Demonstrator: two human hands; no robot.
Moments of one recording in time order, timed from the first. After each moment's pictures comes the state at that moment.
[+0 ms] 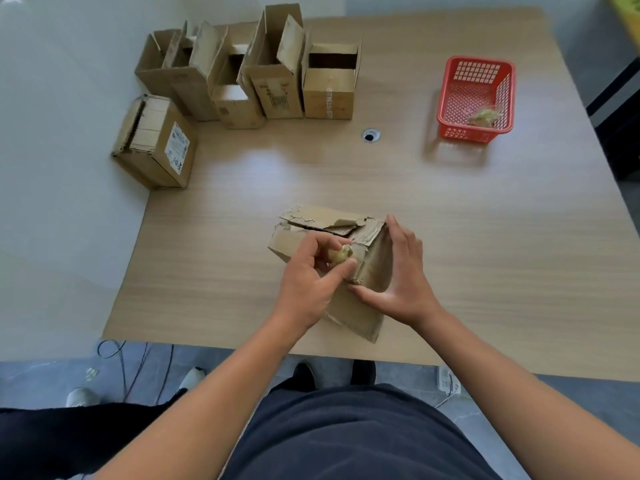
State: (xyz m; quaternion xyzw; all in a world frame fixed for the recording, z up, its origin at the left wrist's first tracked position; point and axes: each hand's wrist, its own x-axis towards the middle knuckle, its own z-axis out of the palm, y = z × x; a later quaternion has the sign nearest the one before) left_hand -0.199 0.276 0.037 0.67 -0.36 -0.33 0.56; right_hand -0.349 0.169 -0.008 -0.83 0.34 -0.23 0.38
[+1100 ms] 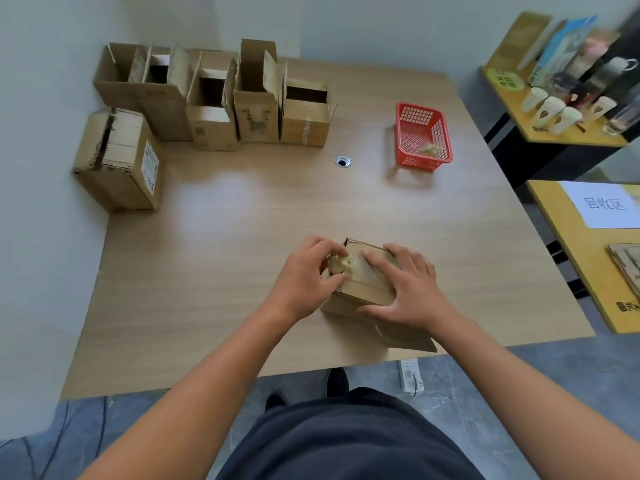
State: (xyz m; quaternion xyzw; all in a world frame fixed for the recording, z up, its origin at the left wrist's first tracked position) left_hand -0.090 0.301 0.022 0.62 -0.59 -0.26 0.44; right_hand -0.314 0.220 0.030 -0.89 0.43 0.01 0.16
